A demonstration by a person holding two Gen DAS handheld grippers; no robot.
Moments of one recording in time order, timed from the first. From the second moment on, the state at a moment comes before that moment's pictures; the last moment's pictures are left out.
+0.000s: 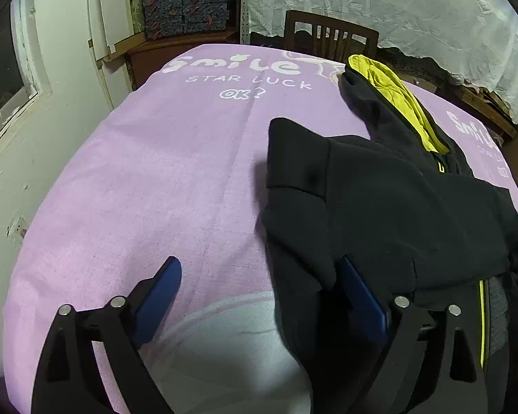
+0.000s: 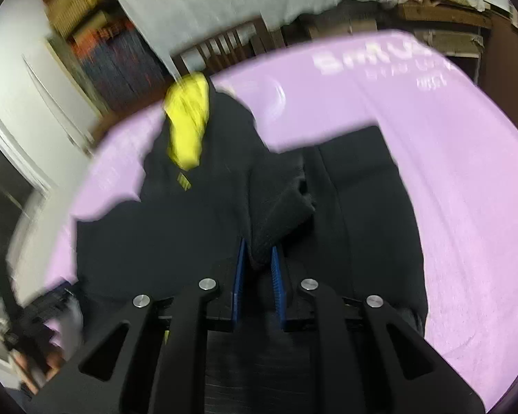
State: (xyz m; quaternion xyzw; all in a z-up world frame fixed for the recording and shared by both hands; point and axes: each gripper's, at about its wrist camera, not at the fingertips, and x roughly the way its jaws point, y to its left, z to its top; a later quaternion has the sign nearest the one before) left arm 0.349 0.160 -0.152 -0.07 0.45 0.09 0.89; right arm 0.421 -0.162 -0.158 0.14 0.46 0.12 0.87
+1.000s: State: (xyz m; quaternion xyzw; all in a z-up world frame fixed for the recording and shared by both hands) left arm 0.389 0.102 -0.129 -0.06 0.42 -0.01 0.90; right arm 0.441 -0.133 -0.134 0.08 0.40 0.16 0.90
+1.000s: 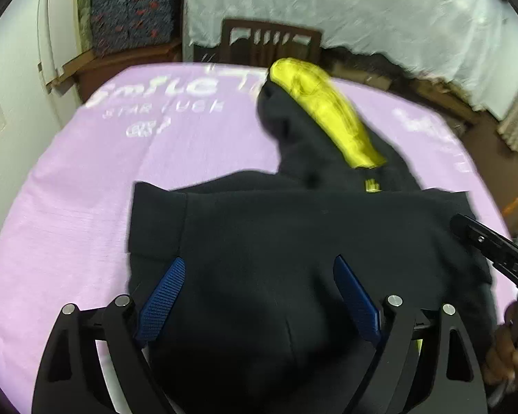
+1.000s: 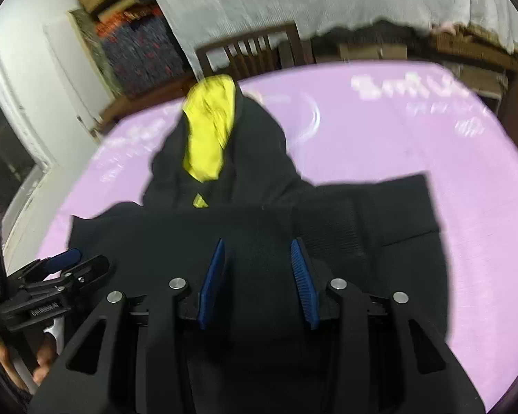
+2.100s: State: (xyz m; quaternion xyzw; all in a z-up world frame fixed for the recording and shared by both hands) left arm 0.292 0.114 -0.034 -0.08 0.37 0.01 0.93; right arm 0.333 -0.208 -0.031 0.07 0.35 0.16 0.92
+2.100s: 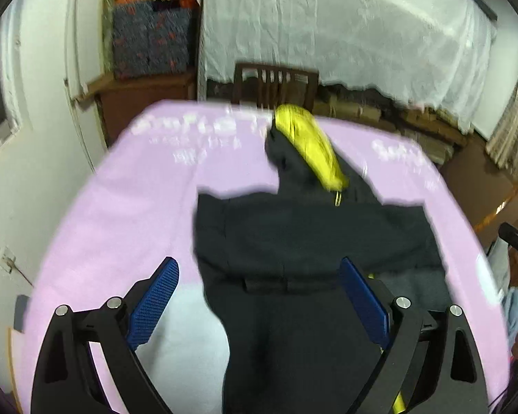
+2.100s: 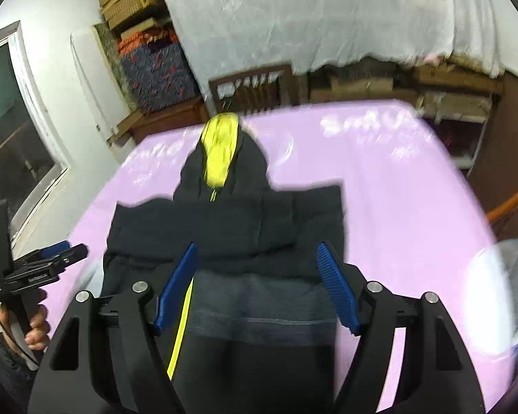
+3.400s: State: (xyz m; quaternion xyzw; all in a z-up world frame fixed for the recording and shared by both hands) left arm 0.376 0.109 -0.154 -0.06 0.44 0.04 0.90; right arm 0.595 -0.049 -0.167 0.01 0.46 0.12 0.88
